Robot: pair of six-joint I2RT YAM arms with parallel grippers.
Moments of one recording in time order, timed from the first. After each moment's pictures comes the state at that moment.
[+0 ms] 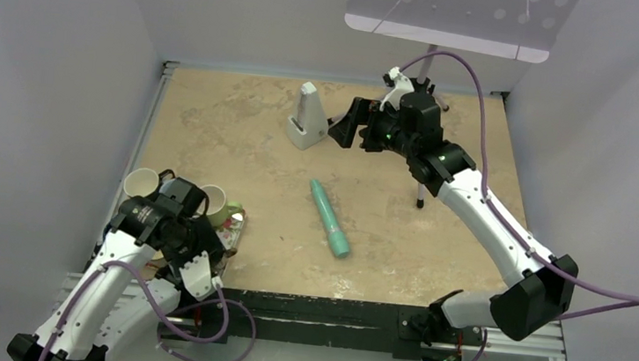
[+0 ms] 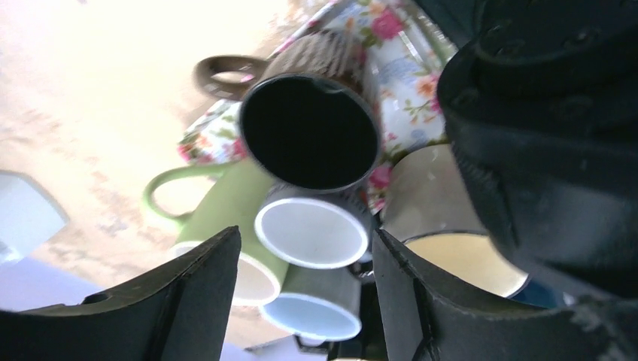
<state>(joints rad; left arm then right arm) -0.35 0.74 0.80 -1.51 0.13 2.09 0.54 1.38 1.32 -0.32 -0.17 0.50</state>
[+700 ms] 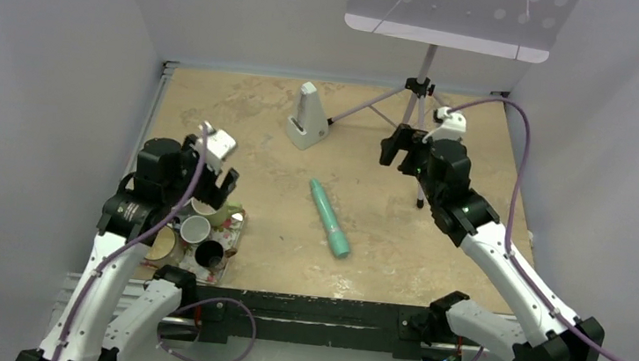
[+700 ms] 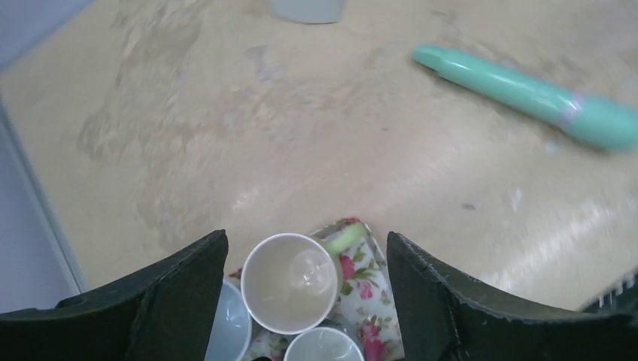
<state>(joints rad) -0.29 0.72 0.98 -0.86 0.27 0.48 0.51 1.08 1.00 -0.23 0.22 0.42</state>
